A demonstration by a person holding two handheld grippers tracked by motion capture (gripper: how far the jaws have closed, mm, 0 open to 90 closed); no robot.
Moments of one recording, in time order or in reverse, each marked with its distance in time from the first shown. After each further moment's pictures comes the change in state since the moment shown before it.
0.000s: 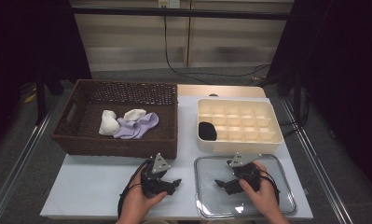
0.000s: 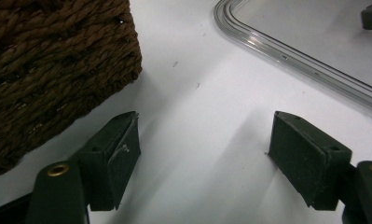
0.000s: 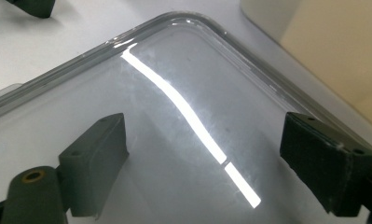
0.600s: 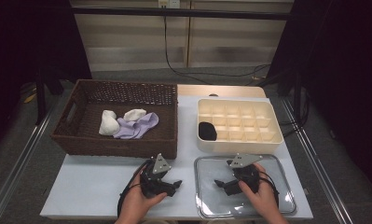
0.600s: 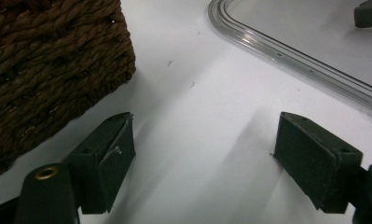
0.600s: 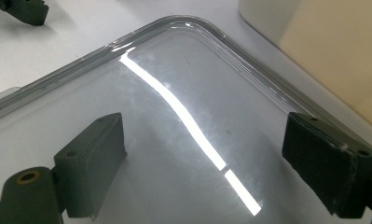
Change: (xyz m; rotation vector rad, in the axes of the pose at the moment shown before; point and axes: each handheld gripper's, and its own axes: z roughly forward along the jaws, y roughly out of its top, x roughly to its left) left arm -0.001 0.000 0.000 0.009 -0.014 0.011; right arm 0.001 -0.002 0.001 -0.017 -0.005 0.004
